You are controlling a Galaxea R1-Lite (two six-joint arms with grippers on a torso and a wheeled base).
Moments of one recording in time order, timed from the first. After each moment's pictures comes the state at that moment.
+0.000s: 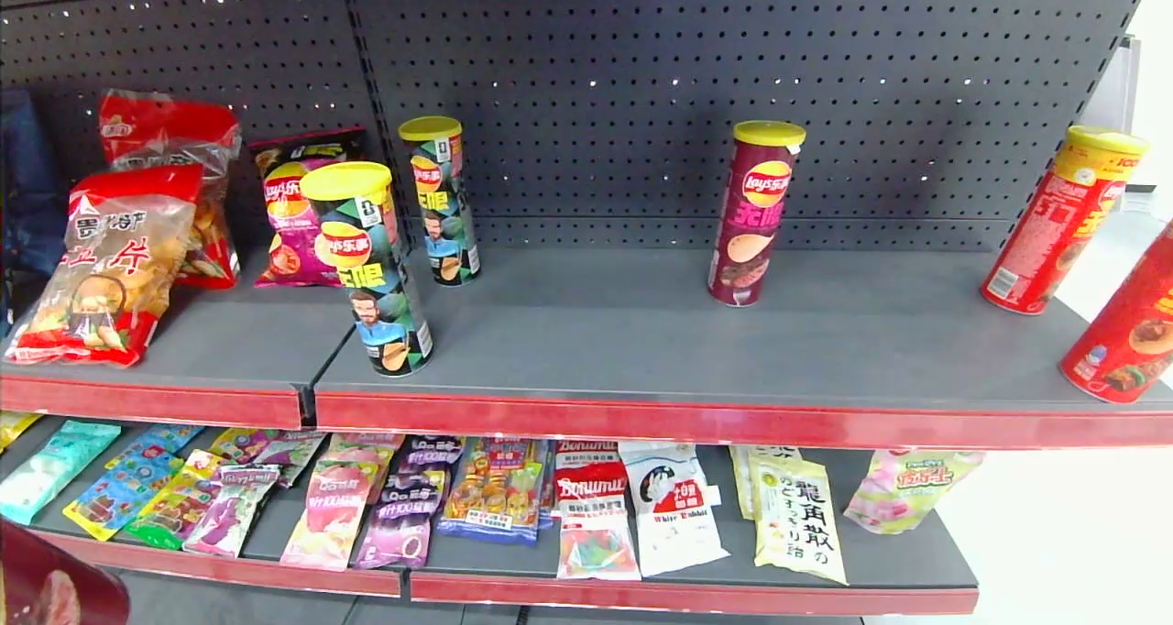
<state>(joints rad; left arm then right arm) 0.23 0.46 -0.66 0.21 -0.46 0.20 0.00 0.00 0.00 0.00 0.01 0.00</state>
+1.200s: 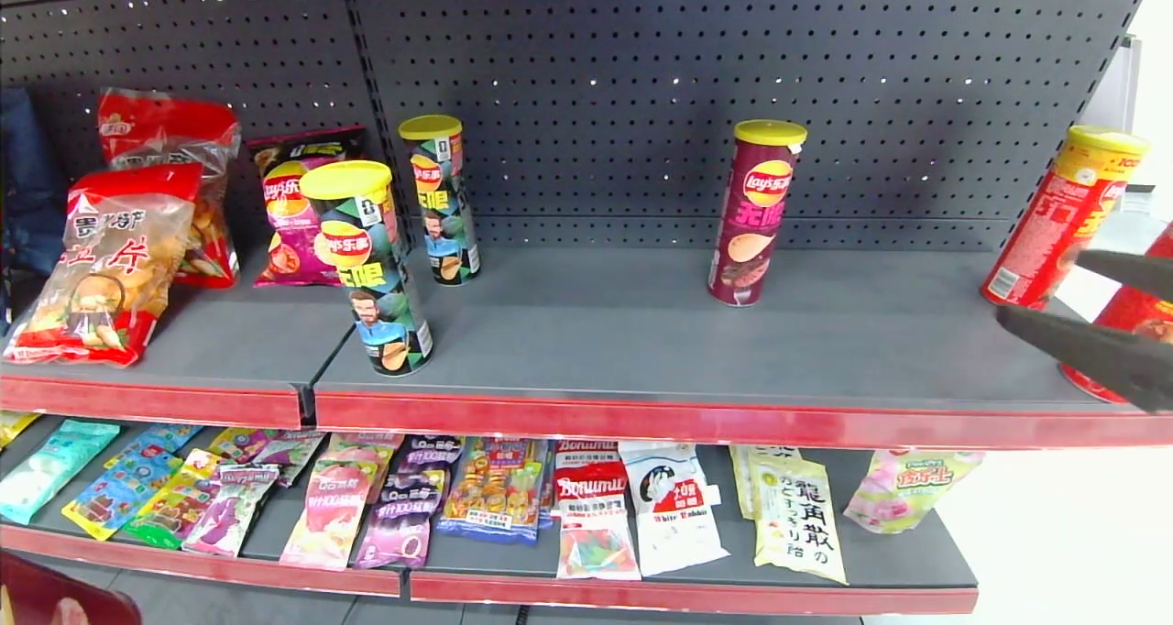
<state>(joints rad) 0.22 0.36 -0.55 0.14 -0.43 0.15 0.22 1.05 -0.69 -0.26 0.25 -0.12</state>
